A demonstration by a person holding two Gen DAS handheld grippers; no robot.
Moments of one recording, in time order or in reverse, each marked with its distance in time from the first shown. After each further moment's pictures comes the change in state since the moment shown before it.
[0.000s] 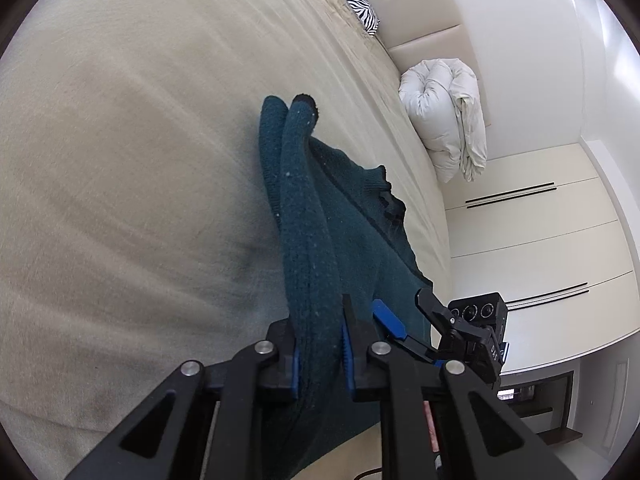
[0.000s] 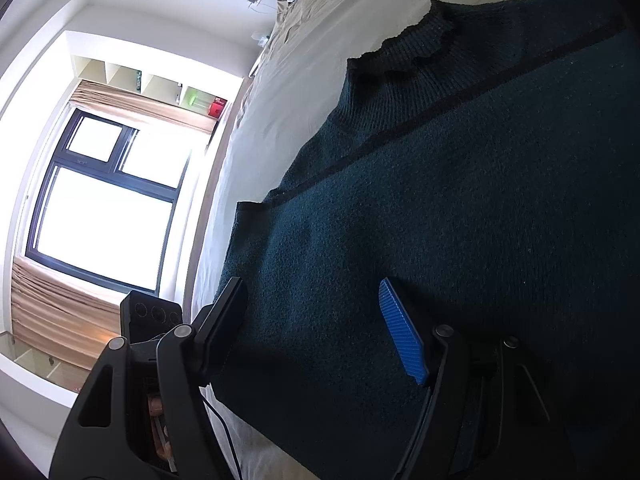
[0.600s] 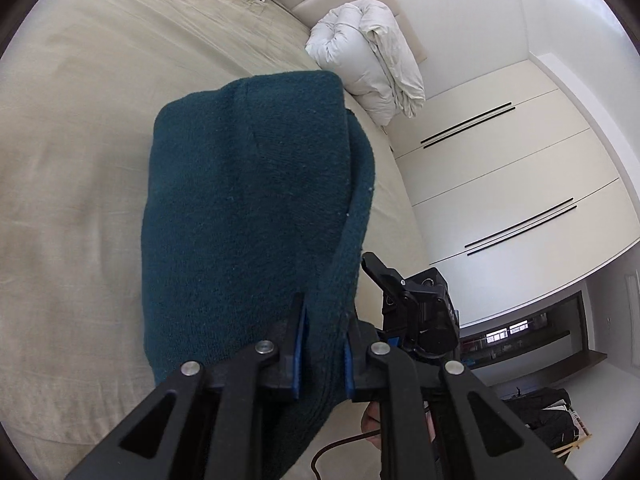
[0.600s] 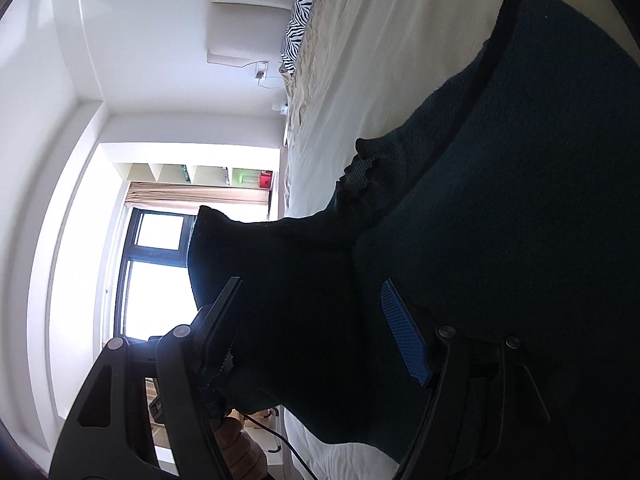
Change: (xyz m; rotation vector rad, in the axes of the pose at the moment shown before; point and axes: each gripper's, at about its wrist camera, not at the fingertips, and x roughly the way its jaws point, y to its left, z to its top) left arm 0.100 -0.182 -0.046 0.265 0.113 -0.071; right arm -0.147 -0.094 0.038 0.279 -0.173 0.286
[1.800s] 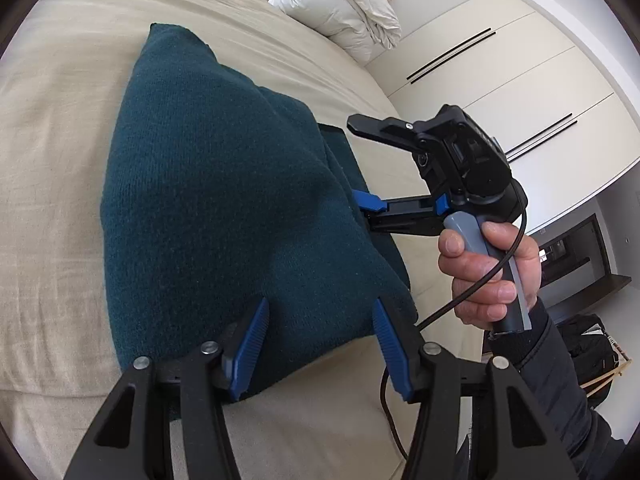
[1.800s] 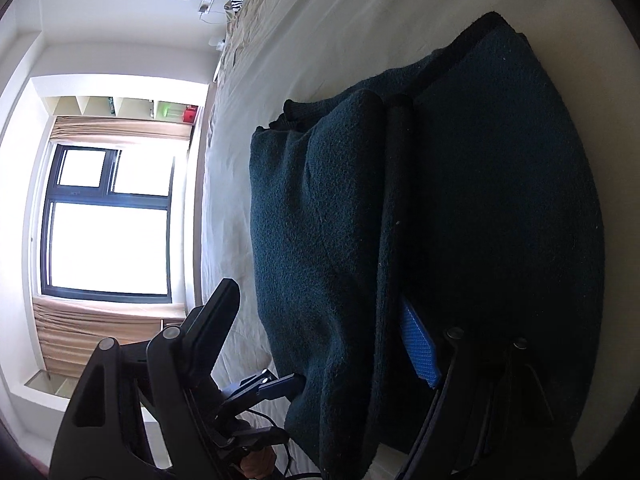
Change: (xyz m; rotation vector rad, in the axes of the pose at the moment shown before) left arm 0.038 0.016 -0.103 0.202 0.131 0.056; right arm -0.019 0.017 0.026 -0.104 0.266 -0.354
